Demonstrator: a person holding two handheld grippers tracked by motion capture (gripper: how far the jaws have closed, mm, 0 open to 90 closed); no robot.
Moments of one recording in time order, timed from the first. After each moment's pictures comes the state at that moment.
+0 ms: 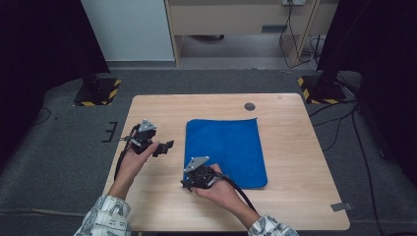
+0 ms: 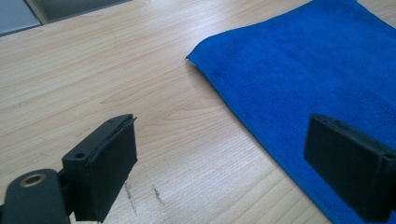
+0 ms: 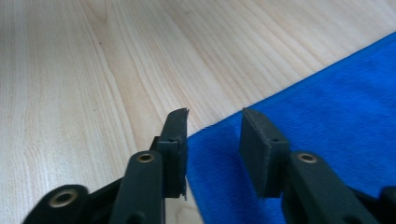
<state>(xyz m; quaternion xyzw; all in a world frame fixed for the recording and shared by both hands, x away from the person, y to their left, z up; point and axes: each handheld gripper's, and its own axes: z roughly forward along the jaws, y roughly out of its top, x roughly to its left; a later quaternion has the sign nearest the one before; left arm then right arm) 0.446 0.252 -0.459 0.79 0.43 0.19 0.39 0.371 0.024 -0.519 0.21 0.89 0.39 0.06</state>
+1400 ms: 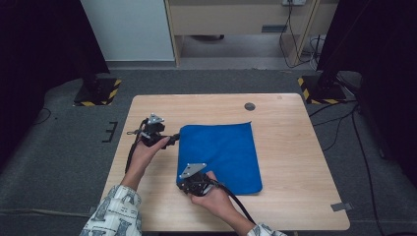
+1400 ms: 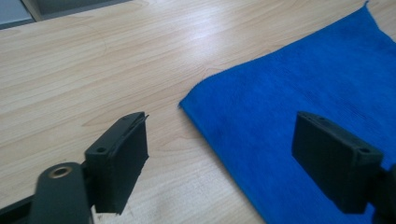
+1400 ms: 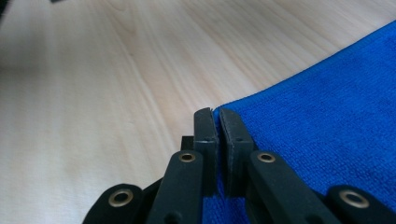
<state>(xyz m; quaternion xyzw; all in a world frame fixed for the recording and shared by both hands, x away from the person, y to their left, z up) 0.487 0.233 -0.477 0.78 0.45 0.18 0.40 0.350 0.037 -0.523 0.23 0.88 0.41 0.05</state>
